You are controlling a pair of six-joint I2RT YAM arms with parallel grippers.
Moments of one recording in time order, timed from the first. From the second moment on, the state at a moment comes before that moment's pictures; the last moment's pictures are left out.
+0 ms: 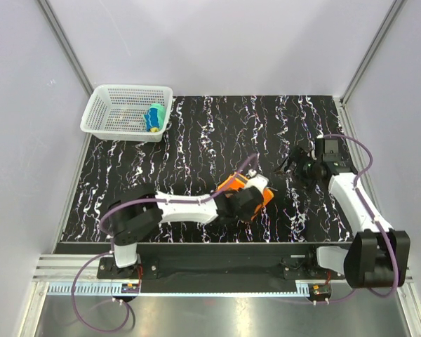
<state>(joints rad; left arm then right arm) -1.24 1.87 1.17 -0.17 -0.33 -0.49 0.02 1.25 0.89 -0.62 -0.29 0.63</state>
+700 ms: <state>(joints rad) -0.84 1.88 0.97 0.24 0.52 -0.87 0.08 1.07 0.46 -0.25 -0.62 0.69</state>
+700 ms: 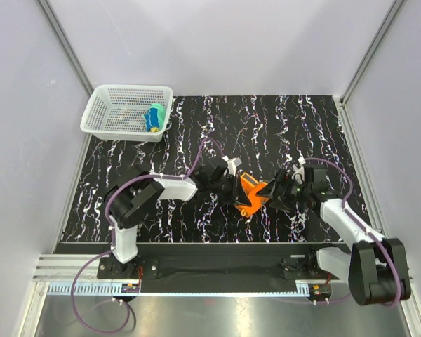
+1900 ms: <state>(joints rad) -0.79 2.10 0.91 0.68 0.78 -1.24 0.25 1.31 0.47 -0.09 -0.37 0.78</state>
